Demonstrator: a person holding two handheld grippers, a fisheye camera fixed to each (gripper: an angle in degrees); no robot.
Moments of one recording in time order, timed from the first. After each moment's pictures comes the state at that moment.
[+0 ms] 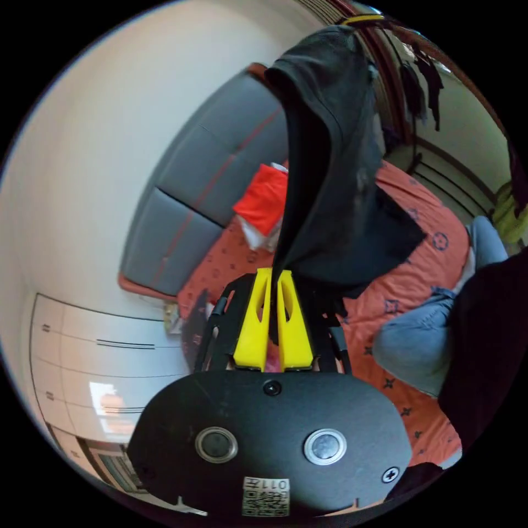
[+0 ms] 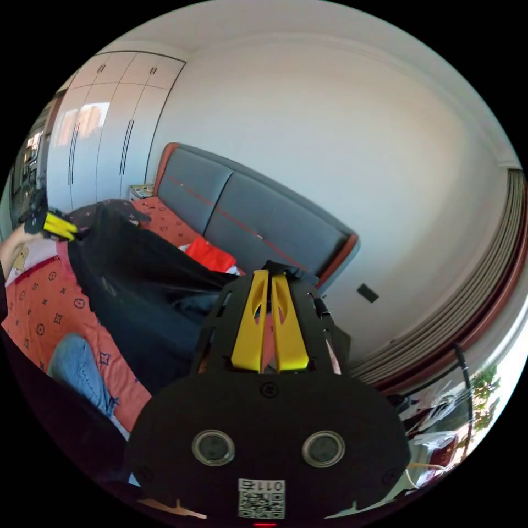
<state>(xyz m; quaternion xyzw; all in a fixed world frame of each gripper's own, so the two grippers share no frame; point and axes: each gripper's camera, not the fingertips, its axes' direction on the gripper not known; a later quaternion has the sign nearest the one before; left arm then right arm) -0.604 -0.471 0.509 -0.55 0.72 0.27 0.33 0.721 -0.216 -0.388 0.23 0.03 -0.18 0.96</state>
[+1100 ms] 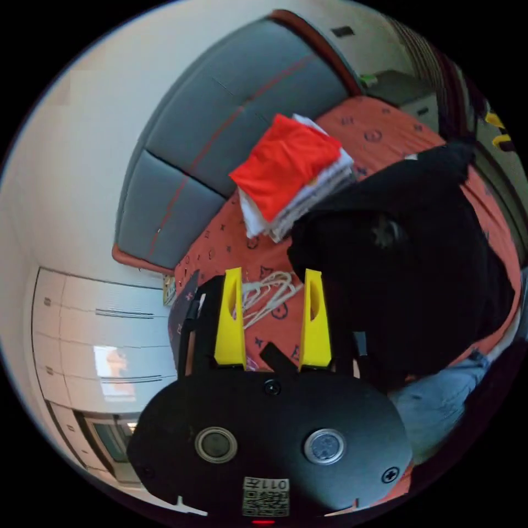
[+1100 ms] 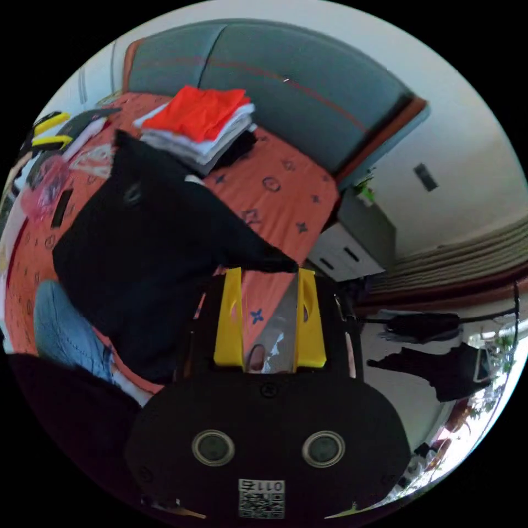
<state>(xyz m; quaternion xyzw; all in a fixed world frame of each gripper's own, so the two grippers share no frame) -0.497 -0.367 0.394 -0.61 0.64 0.35 0.32 0.744 -0.111 -0.071 -0.10 0.03 -0.15 0.98</state>
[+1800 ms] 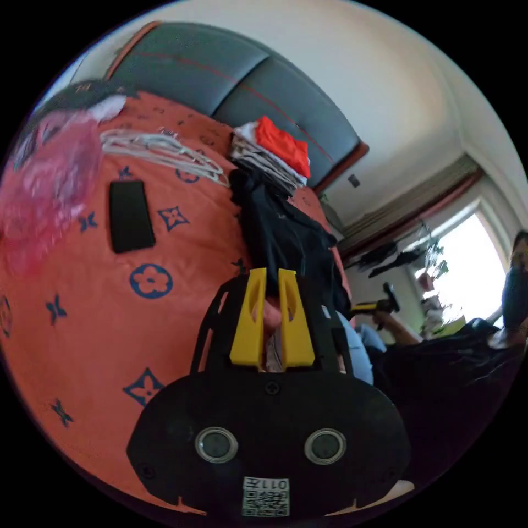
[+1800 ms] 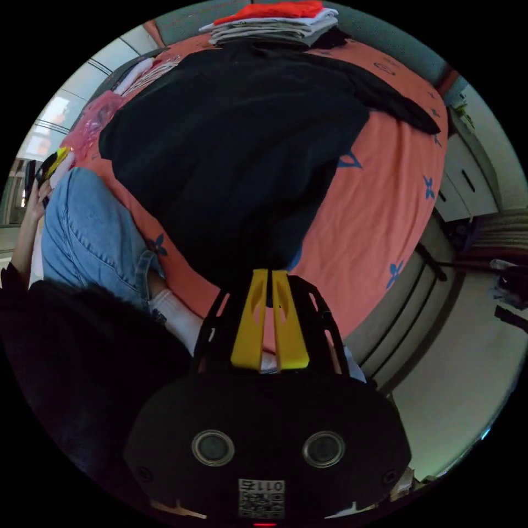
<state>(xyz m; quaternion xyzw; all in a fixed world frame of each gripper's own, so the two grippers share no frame) -0.906 -0.176 0.377 -0.83 0.49 -0.25 0.14 0.668 0.153 0.054 -0.26 -0.15 -0.14 0.94</state>
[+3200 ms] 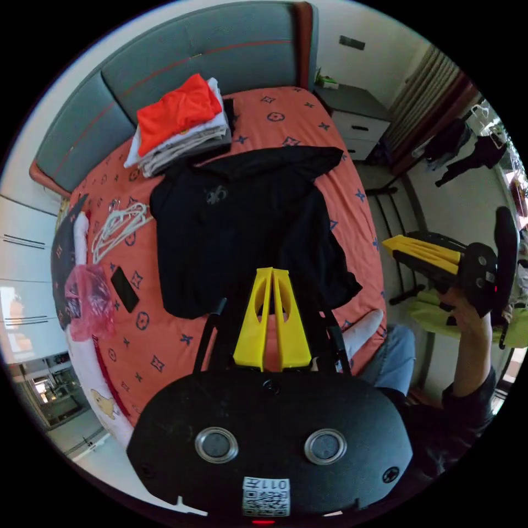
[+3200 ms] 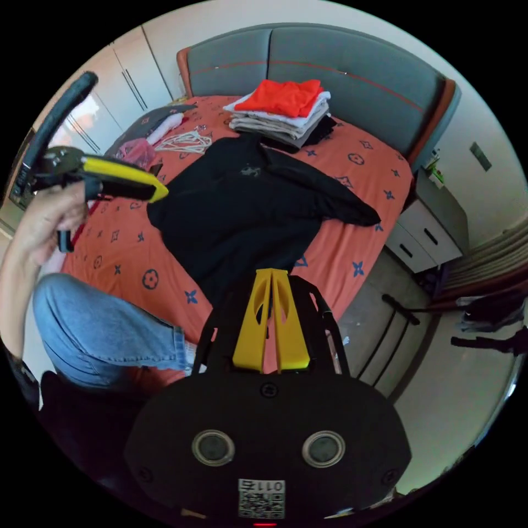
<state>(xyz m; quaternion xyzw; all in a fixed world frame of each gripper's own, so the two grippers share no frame) -0.660 -0.460 0.279 -0.78 0.59 0.17 0.10 0.656 0.184 -0.080 -0.11 -0.17 -0.15 0.97</state>
